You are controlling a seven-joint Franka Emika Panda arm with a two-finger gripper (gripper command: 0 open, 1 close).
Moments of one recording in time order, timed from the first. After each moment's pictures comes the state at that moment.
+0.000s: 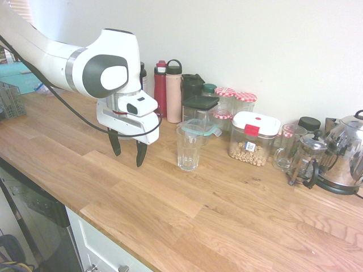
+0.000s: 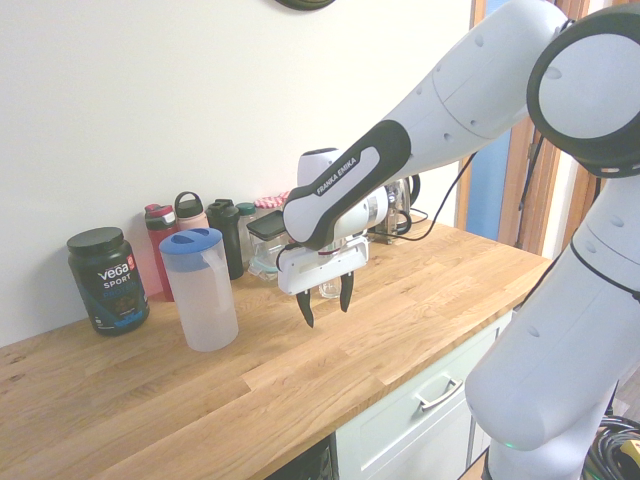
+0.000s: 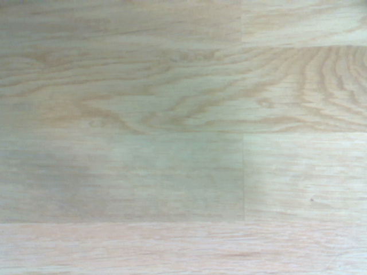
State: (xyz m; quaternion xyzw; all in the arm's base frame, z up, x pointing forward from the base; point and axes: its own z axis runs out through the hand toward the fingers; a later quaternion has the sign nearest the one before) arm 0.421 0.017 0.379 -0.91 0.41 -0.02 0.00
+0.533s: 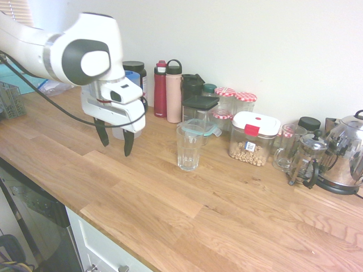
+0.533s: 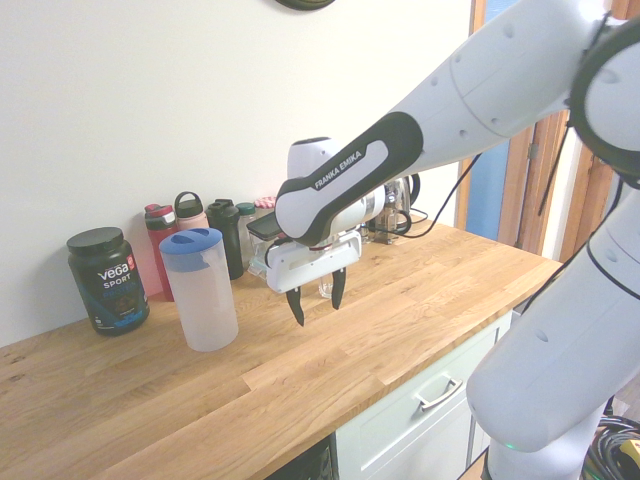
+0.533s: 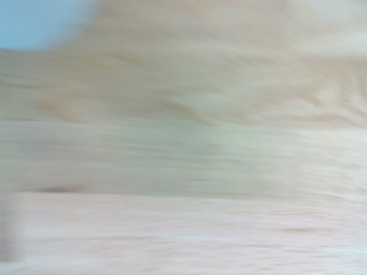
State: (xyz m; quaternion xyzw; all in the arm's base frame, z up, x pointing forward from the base) arm 0.388 0.071 0.428 -0.92 0.38 -0.07 0.03
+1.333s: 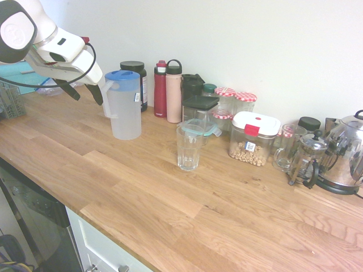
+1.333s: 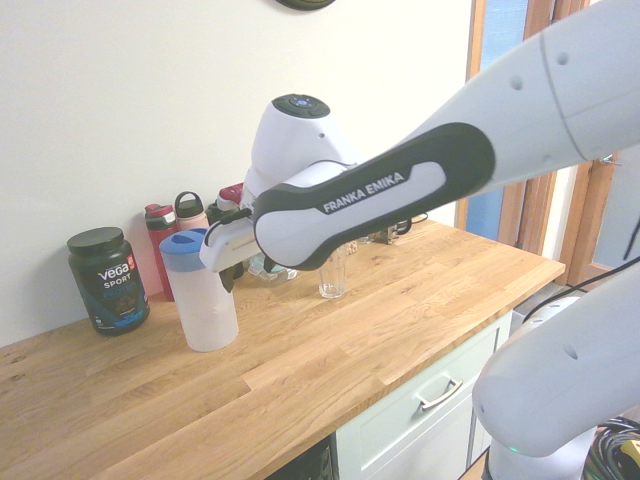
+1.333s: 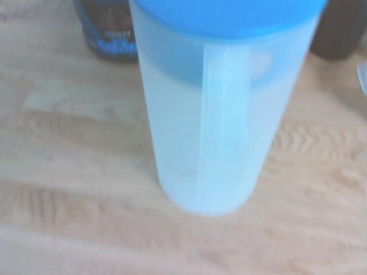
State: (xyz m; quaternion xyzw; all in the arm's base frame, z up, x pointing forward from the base) arm 0.370 0.166 0.501 -0.91 0.30 -0.27 0.12
